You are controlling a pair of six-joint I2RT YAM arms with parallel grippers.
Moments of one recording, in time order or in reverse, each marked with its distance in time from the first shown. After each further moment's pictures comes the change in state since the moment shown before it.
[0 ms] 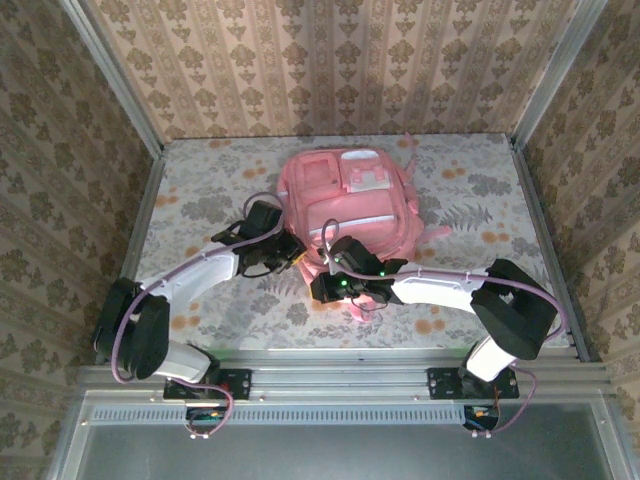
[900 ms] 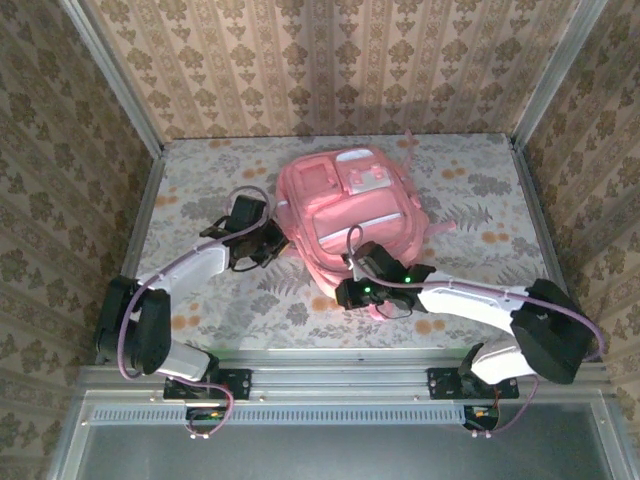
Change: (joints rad) left arm 0.135 0.012 0.000 0.004 -0.027 0.036; right arm -0.044 -0.228 -0.128 -0.206 0.057 -0.046
